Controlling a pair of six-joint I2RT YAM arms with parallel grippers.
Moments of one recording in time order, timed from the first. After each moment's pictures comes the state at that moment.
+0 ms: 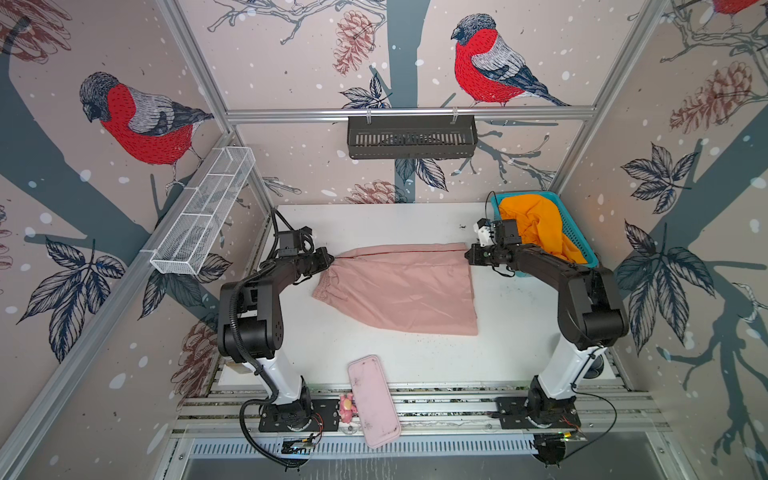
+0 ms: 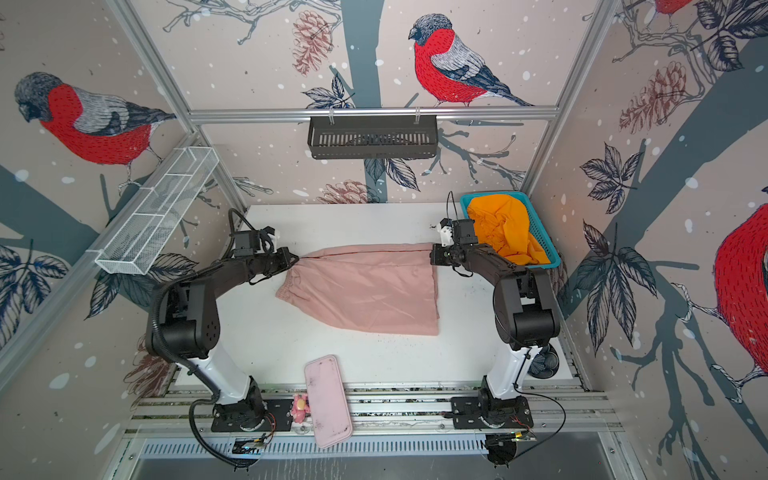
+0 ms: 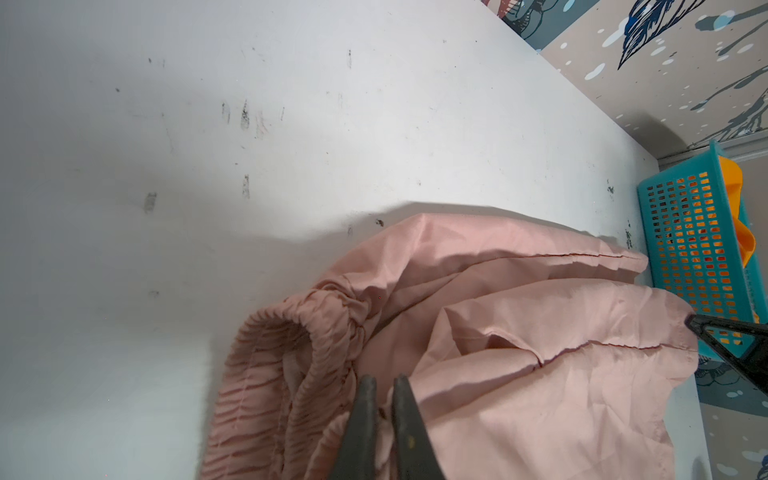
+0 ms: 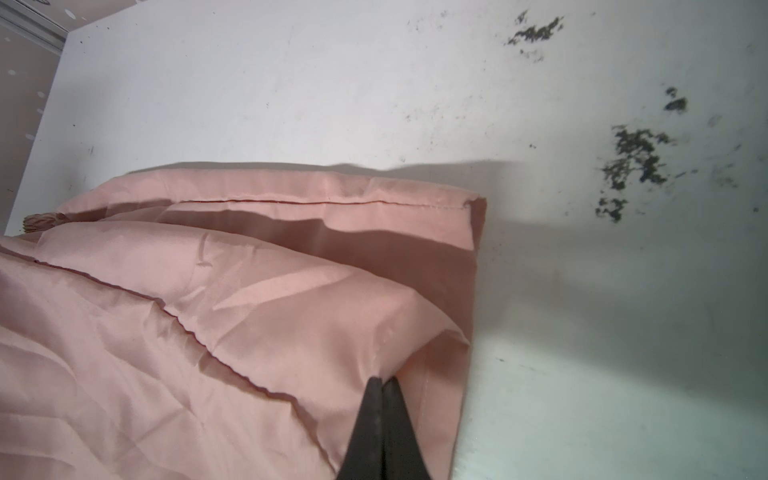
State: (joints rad) left arm 0.11 1.73 1.03 -0.15 0.54 -0.28; right arm 0.16 1.80 1.16 -0.22 -0.41 0.16
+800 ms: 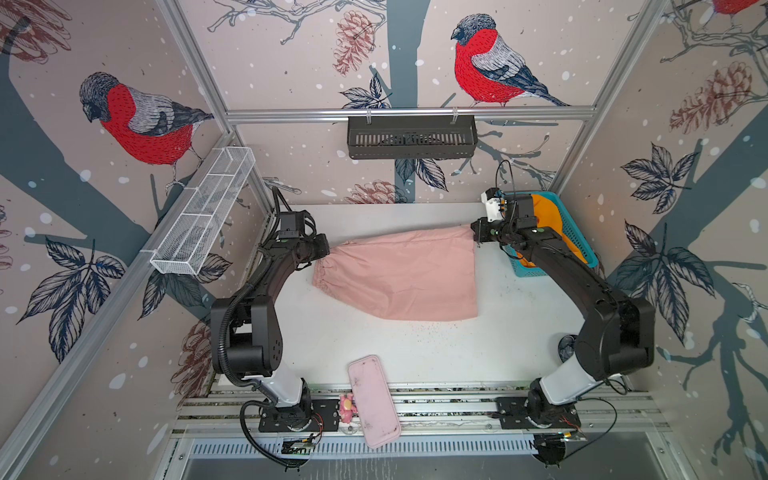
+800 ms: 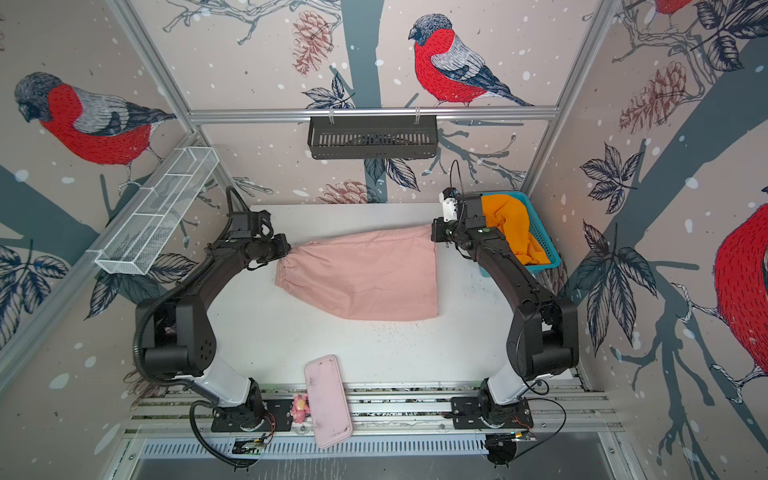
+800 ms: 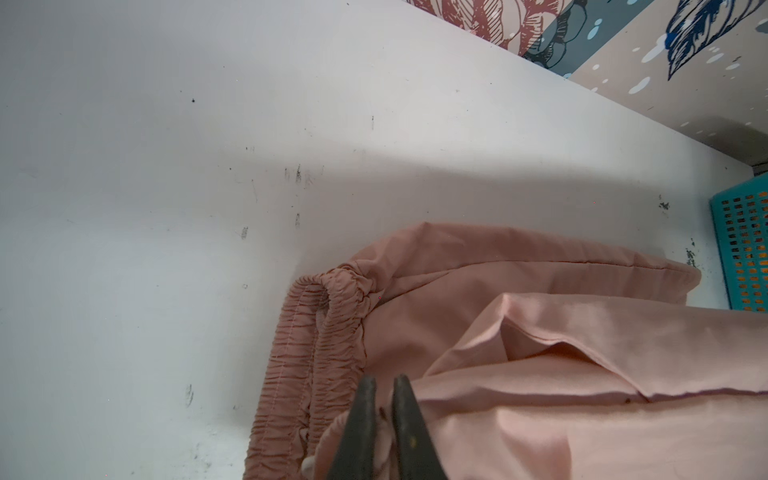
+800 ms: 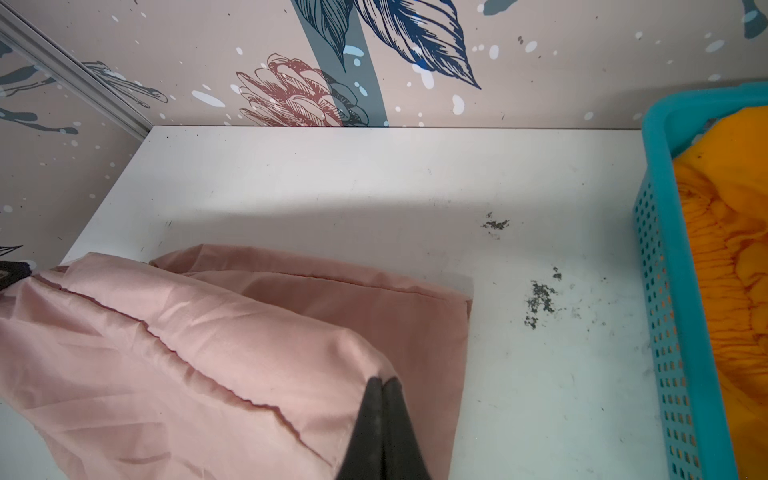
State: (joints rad) left arm 0.04 1.66 1.23 -0.44 0.29 -0.24; right arm 0.21 1.63 1.35 -0.37 -0.29 0.13
